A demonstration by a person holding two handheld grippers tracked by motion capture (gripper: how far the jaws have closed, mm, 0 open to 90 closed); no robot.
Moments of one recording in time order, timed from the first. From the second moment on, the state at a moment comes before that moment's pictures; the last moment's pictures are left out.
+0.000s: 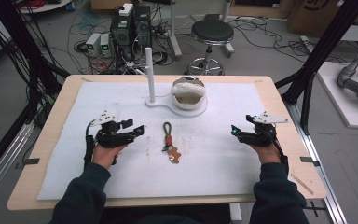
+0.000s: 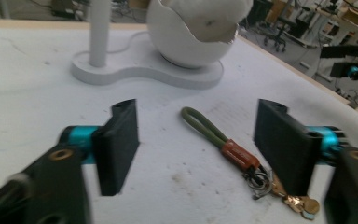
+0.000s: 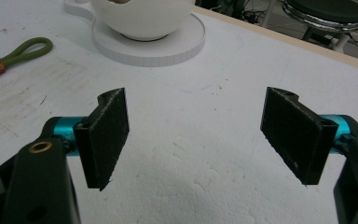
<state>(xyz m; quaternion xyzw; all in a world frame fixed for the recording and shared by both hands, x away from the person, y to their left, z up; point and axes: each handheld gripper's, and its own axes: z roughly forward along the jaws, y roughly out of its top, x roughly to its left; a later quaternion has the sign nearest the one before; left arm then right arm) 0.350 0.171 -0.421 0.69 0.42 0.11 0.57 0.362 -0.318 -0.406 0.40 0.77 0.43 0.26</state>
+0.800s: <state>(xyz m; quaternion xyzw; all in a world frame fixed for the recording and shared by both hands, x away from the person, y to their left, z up) 0.365 0.051 -0.447 0.81 0.42 0.16 0.38 0.364 -0.315 -0.409 0.39 0.78 0.42 0.26</state>
